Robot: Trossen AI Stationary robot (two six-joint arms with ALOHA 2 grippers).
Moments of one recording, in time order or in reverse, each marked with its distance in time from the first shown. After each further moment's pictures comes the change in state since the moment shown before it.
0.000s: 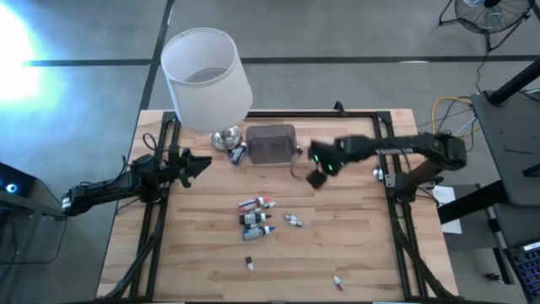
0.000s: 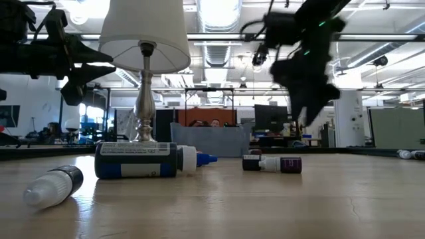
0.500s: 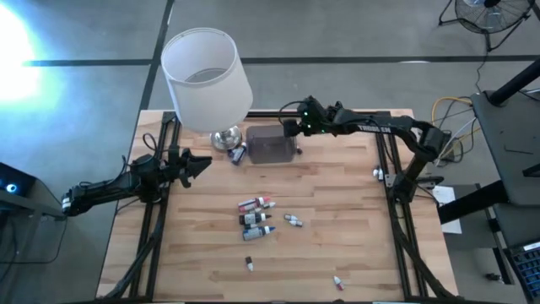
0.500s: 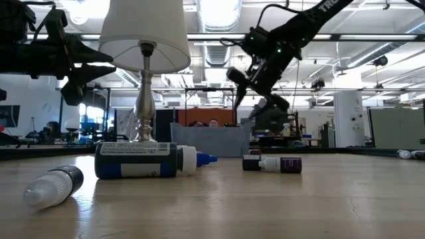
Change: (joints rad) left arm 0.000 0.000 0.000 0.000 0.000 0.000; right arm -0.339 0.241 0.205 0.482 0.091 0.098
